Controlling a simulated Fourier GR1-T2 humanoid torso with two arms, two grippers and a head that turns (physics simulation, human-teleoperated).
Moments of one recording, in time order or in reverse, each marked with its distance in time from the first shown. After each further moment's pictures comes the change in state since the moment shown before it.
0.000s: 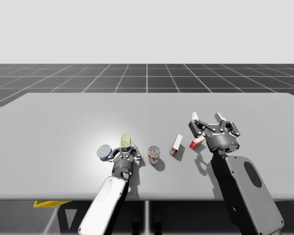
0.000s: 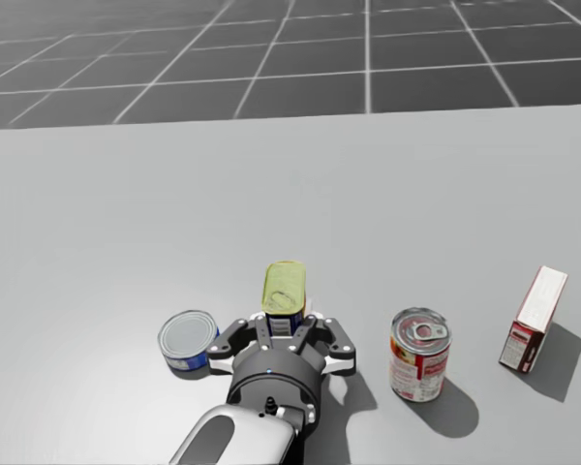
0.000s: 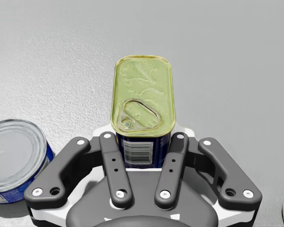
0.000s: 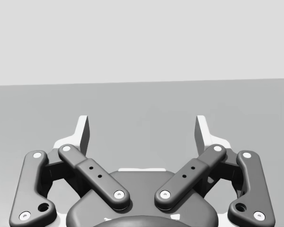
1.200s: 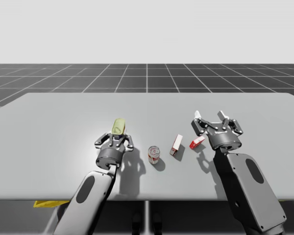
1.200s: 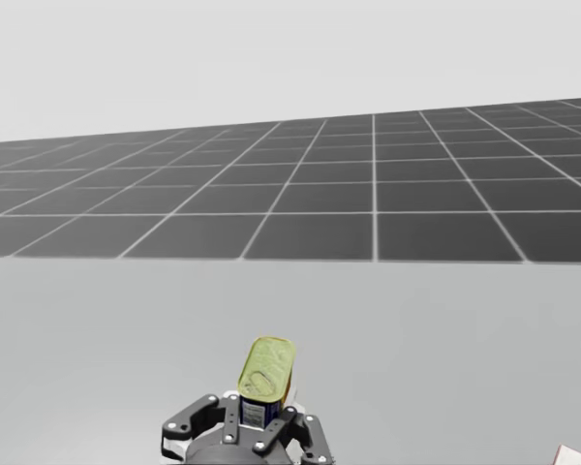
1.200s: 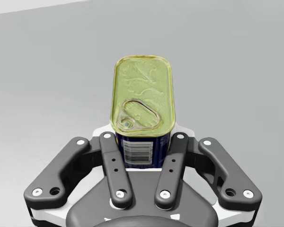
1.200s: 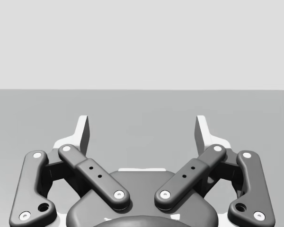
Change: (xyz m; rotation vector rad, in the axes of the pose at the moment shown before) left arm 0.076 0.030 0.015 -0.065 -0.138 -0.144; right arm -0.002 -0.012 -0.007 -0.009 -0.027 0.038
